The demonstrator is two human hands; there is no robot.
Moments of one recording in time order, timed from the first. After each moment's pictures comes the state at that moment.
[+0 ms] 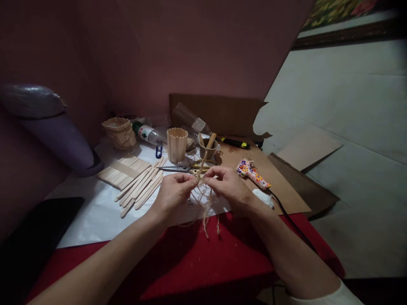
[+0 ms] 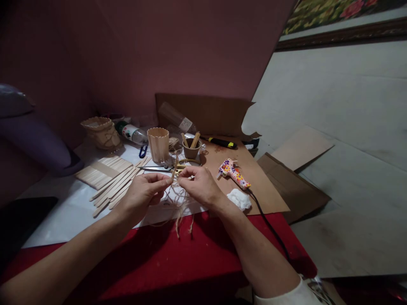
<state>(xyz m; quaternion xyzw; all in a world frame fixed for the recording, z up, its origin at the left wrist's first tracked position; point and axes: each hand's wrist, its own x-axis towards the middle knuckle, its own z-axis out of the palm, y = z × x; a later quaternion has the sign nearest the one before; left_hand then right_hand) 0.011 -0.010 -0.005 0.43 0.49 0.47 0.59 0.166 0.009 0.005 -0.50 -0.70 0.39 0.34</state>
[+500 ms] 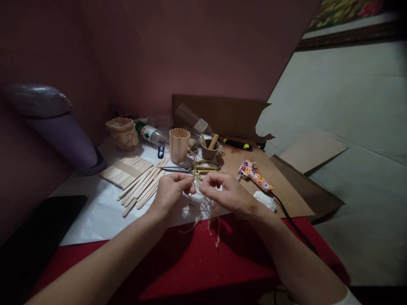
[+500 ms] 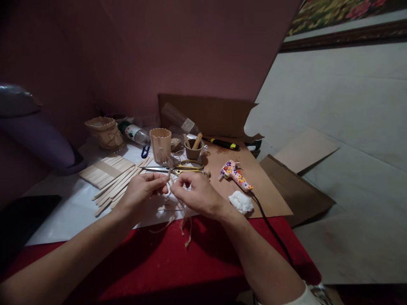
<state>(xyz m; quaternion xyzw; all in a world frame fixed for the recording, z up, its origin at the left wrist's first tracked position) 0.005 -0.007 -0.011 0.41 0.52 0.51 0.55 0.164 -0.004 0.014 -0.43 -0.77 0.36 0.30</state>
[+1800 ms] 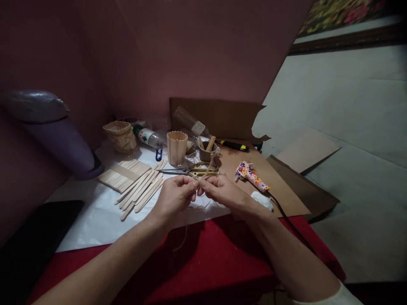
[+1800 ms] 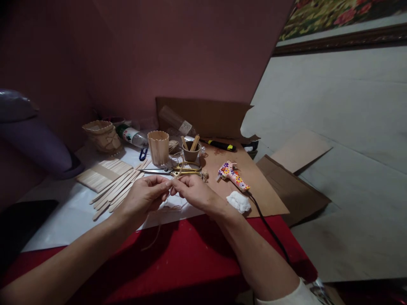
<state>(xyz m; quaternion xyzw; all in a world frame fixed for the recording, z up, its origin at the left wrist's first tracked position) 0.012 -0.015 -0.001 0.43 0.46 0.47 0.62 0.159 0.003 0.008 -0.44 -0.66 0.53 0.30</state>
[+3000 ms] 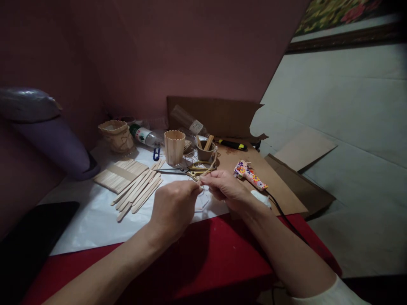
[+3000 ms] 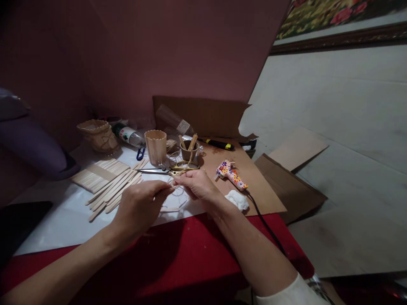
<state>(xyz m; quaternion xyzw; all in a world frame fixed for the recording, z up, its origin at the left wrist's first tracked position) 0.011 -0.028 -0.007 0.79 0.51 0.34 -0.02 0.167 0.013 0.001 -0.44 -0.55 0.62 0.35</state>
